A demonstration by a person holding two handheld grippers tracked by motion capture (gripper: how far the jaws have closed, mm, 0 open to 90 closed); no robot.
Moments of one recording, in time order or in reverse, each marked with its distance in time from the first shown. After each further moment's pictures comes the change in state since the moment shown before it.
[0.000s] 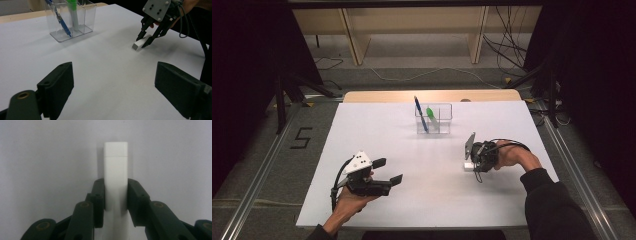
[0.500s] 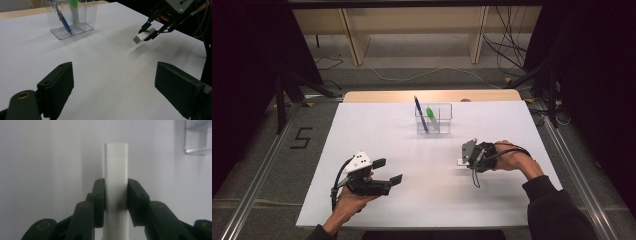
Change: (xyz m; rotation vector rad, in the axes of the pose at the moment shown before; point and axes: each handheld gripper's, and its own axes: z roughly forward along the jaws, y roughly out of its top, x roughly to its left) left arm 0.001 -0.001 0.001 0.019 0.003 -0.018; right arm 0.028 0.014 -0.025 -0.126 -0.195 -0.091
